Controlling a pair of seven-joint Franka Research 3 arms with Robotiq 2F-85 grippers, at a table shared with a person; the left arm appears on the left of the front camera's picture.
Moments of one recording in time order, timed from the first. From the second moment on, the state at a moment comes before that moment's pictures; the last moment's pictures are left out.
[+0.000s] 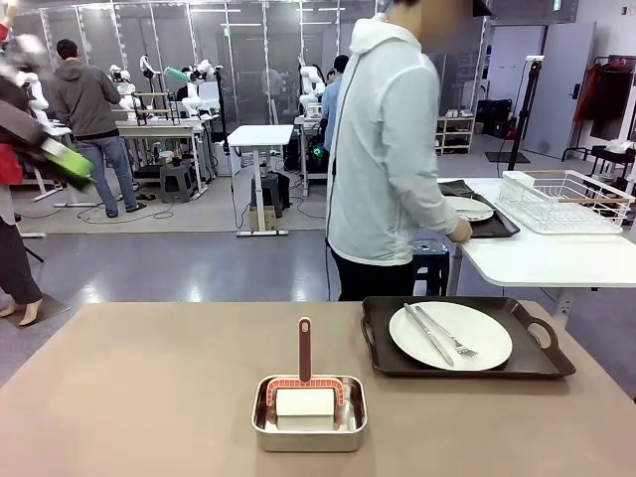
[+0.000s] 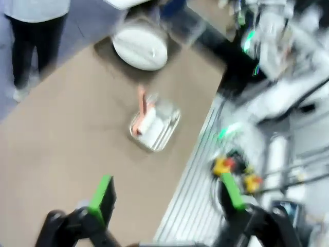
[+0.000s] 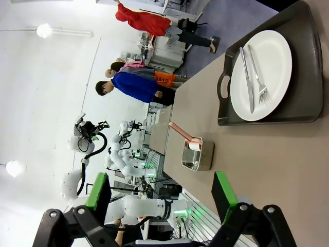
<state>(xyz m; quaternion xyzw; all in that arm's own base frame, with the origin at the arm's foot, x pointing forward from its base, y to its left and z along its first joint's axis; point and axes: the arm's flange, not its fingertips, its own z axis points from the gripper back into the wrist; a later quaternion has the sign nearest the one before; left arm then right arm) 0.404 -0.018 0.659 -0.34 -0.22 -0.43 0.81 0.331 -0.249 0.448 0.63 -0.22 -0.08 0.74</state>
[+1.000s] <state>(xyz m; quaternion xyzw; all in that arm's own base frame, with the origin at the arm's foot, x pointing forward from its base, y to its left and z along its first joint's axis) 0.447 -0.159 0.541 -0.20 -0.14 -0.64 0.73 0.331 -0.249 0.448 0.63 -0.22 -0.08 0.74</state>
